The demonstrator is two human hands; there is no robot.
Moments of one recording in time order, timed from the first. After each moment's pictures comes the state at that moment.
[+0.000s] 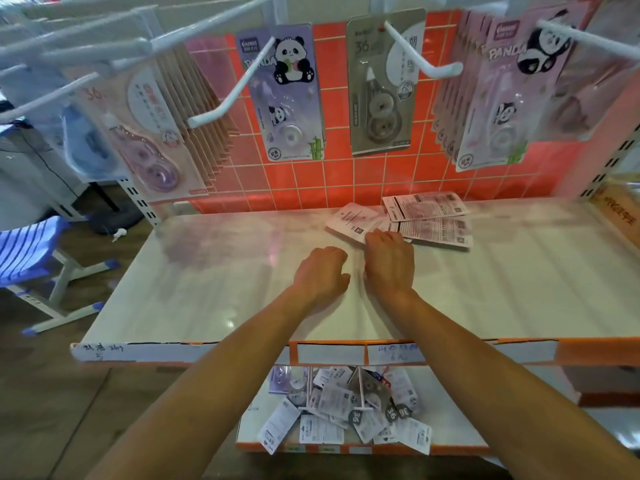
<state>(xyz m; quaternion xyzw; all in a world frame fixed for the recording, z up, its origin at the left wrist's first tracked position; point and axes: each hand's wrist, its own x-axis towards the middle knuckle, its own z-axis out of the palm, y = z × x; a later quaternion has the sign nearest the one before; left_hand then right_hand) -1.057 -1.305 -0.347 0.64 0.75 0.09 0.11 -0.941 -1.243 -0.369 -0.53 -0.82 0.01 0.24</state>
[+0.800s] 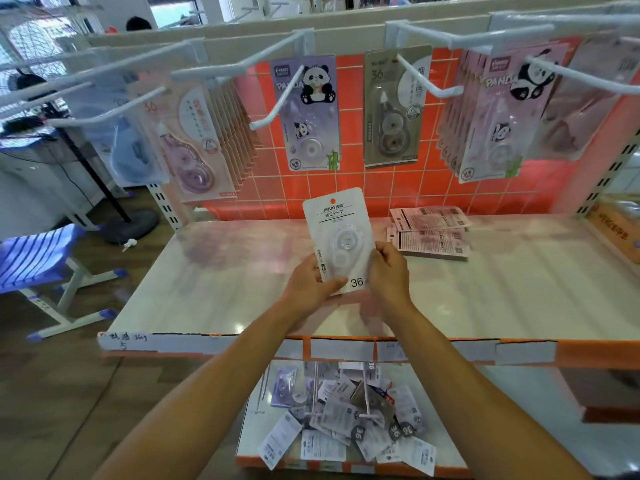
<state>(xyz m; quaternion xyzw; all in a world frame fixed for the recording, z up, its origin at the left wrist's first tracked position) -1.062 -1.369 -0.325 0.38 0.63 0.52 0.43 -0.945 -1.300 -0.324 -0.51 -0.56 0.50 0.42</state>
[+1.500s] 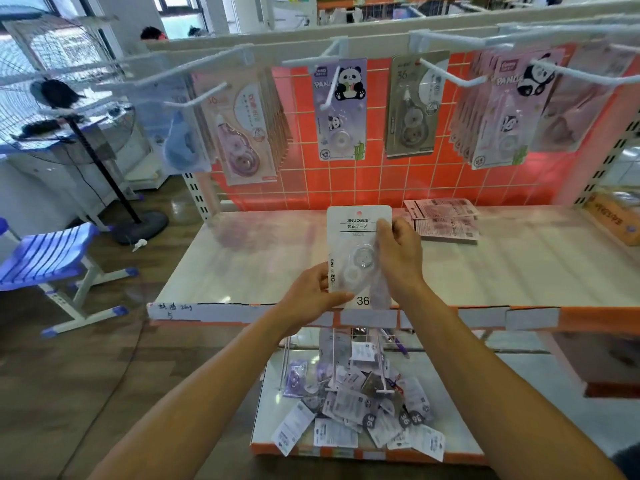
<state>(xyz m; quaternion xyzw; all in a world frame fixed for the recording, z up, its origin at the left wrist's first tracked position) -1.078 -1.455 -0.313 0.46 0.63 0.44 0.44 -0.955 -1.360 -0.284 -0.46 -0.57 0.46 0.50</state>
